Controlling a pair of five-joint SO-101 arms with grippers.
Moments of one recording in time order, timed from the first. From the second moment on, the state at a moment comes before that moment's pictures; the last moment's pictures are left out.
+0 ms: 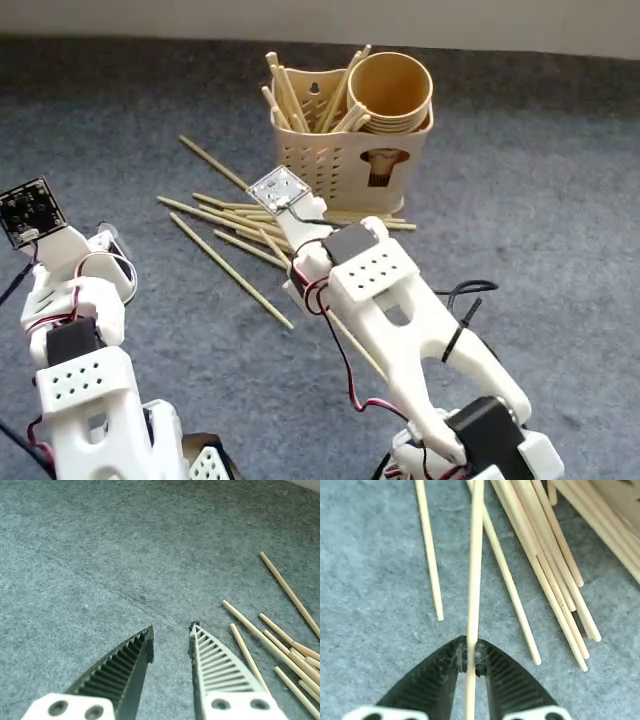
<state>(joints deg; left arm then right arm) -28.4 -58.9 67.7 35.1 11.7 -37.4 -15.1 27.3 69.1 12.7</state>
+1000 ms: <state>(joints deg) -28.4 -58.9 68.1 35.1 11.7 -37.5 -39.5 27.4 50.0 9.9</state>
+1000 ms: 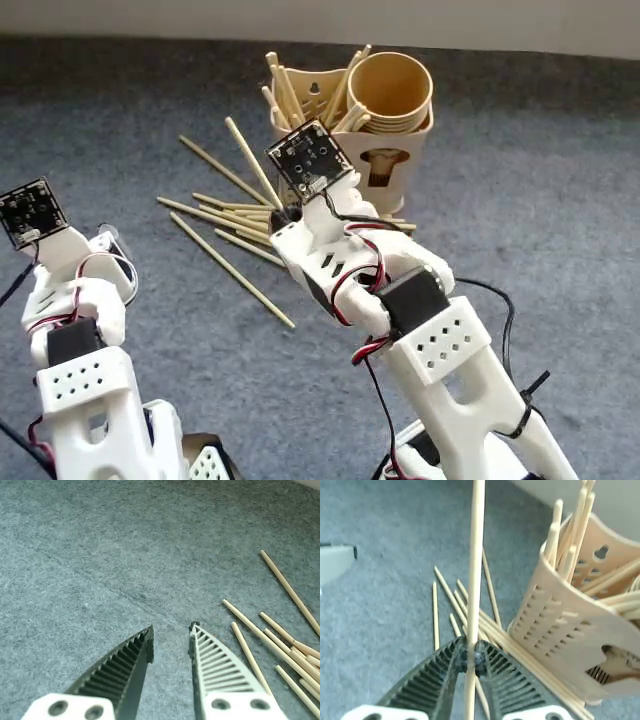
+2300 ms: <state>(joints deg) -28.4 -58.9 68.1 35.1 11.7 -22.8 -15.0 30.3 -28.6 9.9</state>
